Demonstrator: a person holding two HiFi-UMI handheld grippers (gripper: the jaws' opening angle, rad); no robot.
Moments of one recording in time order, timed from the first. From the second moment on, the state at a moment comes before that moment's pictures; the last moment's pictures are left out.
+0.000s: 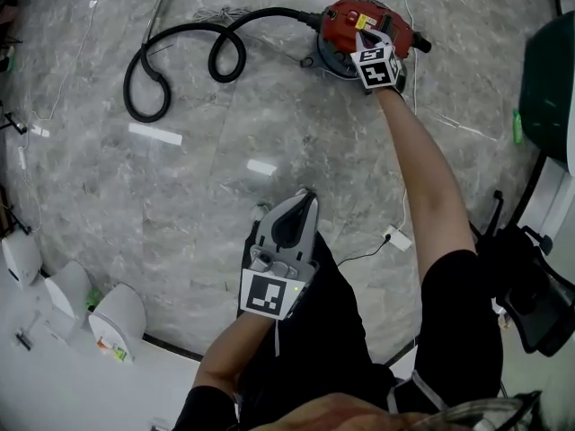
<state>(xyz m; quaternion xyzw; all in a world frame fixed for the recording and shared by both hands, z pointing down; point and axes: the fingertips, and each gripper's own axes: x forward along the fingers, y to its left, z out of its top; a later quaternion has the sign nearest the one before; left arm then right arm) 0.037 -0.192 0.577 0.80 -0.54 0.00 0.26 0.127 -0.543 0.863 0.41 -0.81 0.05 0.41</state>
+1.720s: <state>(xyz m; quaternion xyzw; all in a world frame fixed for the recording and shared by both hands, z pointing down) 0.001 -0.188 0.702 0.77 -0.59 -0.06 0.24 0.131 -0.623 0.979 0.41 -0.70 -0.10 0.58</state>
